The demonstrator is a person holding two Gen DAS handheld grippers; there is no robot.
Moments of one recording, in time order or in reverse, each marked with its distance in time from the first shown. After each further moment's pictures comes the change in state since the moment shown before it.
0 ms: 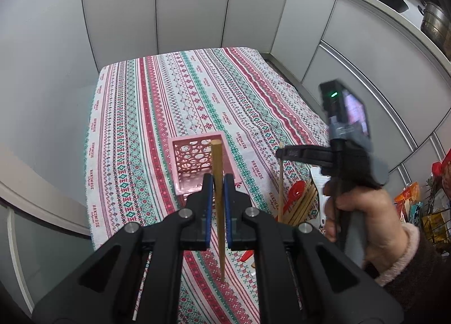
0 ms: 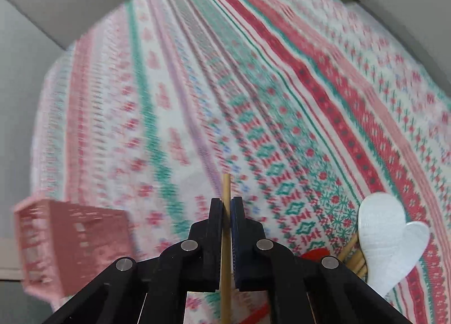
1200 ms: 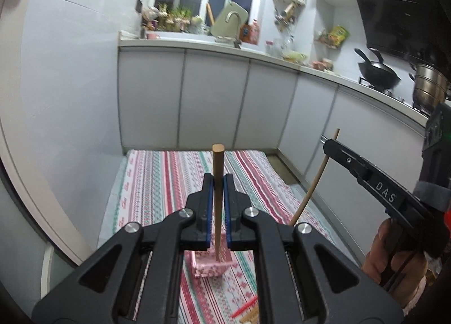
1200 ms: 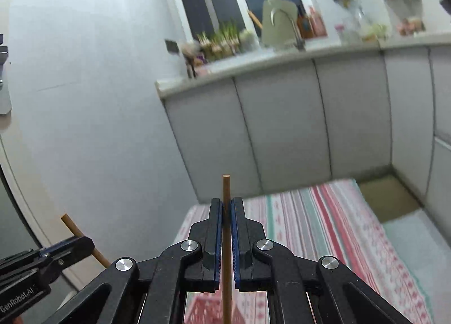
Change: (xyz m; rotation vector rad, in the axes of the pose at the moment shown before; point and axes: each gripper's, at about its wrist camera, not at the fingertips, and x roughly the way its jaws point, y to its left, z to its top) left arm -0.101 0.007 0.031 -0.089 -0.485 0.073; right arm -0.238 0.071 -0.032 -0.359 -0.781 0.357
